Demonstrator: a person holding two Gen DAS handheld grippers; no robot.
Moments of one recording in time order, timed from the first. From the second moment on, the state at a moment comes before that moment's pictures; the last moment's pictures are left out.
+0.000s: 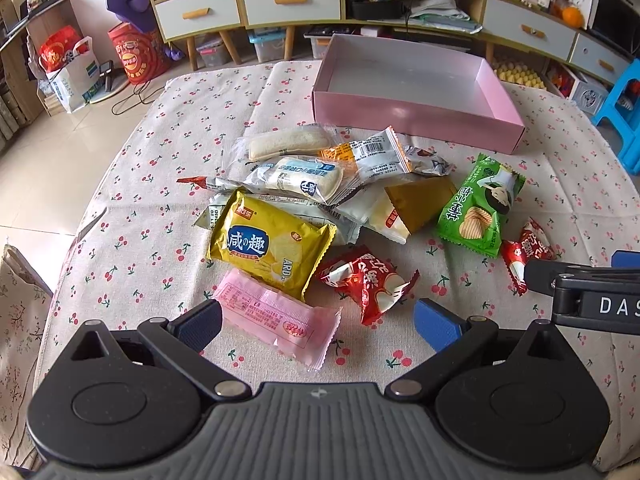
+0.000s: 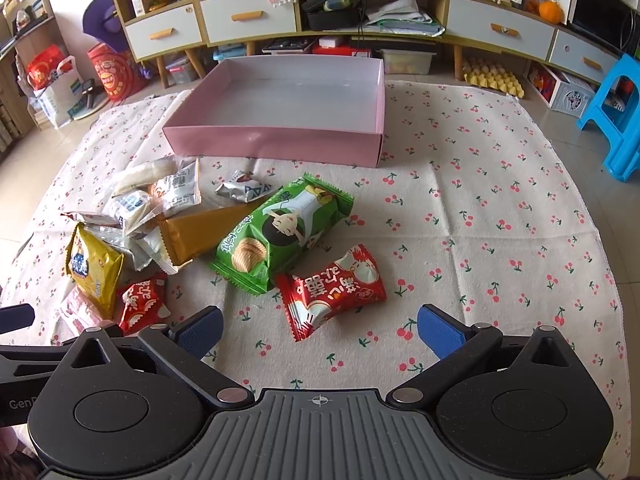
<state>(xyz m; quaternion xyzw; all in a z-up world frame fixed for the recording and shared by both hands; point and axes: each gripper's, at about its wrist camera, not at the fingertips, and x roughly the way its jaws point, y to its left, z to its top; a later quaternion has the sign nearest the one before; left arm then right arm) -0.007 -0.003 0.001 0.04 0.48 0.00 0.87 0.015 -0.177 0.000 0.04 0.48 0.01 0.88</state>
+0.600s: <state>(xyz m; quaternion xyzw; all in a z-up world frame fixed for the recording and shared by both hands) -0.008 -0.002 -0.001 0.04 0.49 0.00 0.87 0.014 -0.177 0.000 0.04 0.48 0.01 0.88</state>
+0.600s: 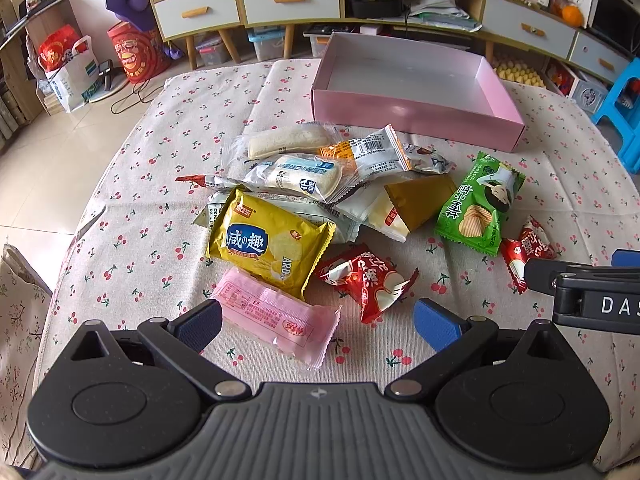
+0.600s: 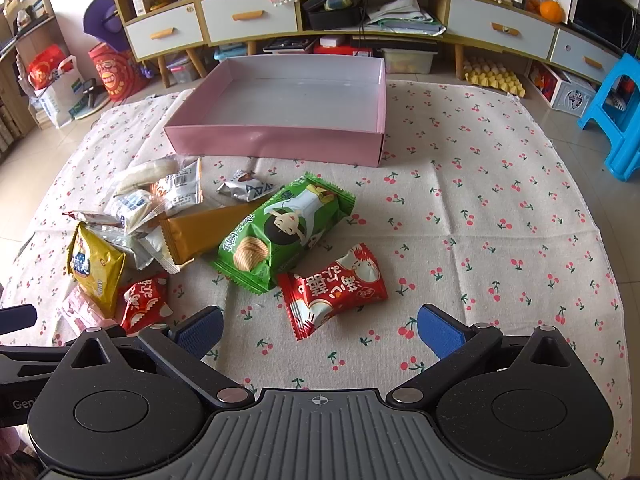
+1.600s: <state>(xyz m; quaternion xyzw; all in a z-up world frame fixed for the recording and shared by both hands) -0.008 -0.001 -0.002 0.04 0.49 0.00 0.87 0.015 -0.175 -0.001 0.04 0.48 0.02 0.88</state>
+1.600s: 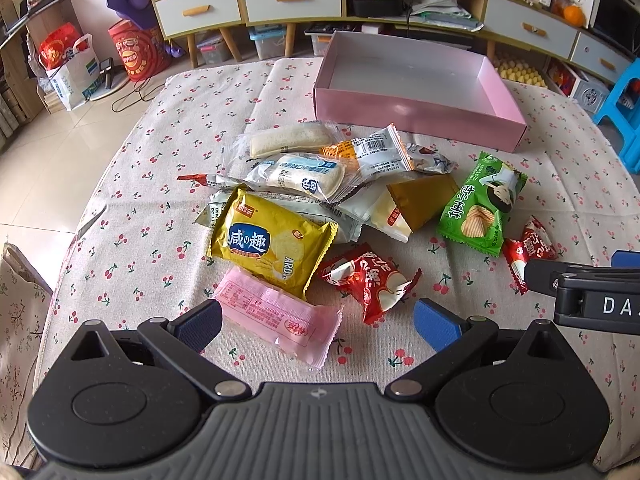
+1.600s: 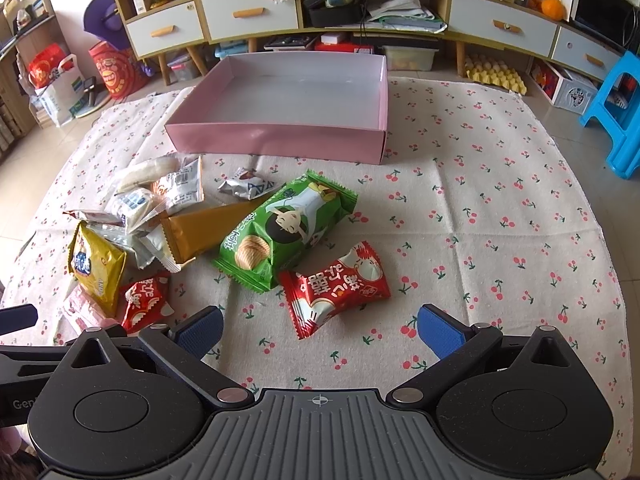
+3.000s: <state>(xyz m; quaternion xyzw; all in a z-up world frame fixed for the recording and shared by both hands) 0.148 0.081 -0.007 -0.10 0.50 -0.06 0.86 0.122 -0.216 -0.028 0.25 0.54 0.03 0.80</state>
